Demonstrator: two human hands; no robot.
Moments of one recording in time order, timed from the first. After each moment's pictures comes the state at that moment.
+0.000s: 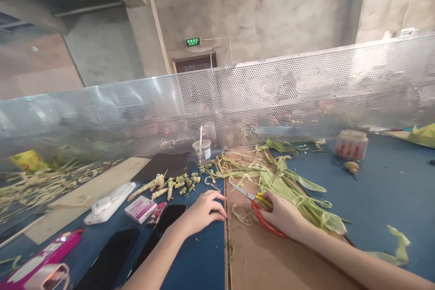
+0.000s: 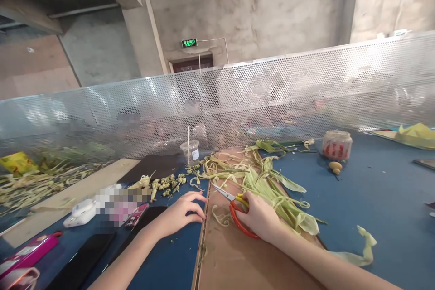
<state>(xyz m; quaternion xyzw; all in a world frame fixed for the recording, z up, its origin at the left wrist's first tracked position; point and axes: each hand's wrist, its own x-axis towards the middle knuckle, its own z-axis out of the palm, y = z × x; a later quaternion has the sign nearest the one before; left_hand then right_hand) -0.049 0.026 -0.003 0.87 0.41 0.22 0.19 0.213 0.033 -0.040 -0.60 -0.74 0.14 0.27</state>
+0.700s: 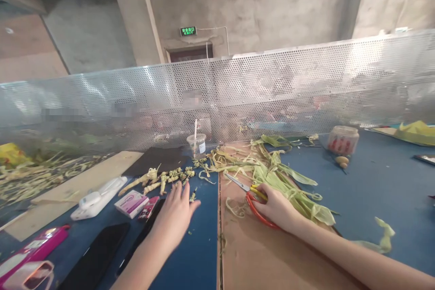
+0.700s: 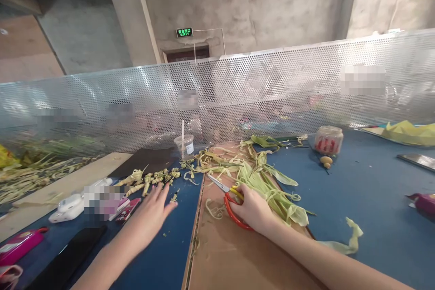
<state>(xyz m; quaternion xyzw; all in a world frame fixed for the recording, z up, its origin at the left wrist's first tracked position) -0.075 0.000 -0.016 0.74 0.64 0.14 -0.12 0.214 0.031 -0.034 -0.60 -0.73 0.17 0.29</state>
